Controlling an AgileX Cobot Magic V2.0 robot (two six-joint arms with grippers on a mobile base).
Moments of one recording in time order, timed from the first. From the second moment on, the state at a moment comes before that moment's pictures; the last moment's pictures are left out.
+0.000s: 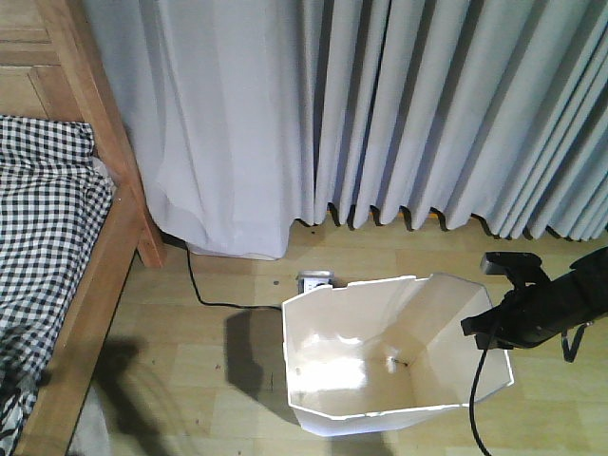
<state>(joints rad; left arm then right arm) -0.02 -0.02 0.03 -0.01 0.15 -0.05 -0.20 2.19 -0.77 1.12 0.35 -1.40</state>
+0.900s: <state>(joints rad) -0.02 -0.02 0.03 -0.01 0.15 -0.05 -0.20 2.19 -0.77 1.12 0.35 -1.40</state>
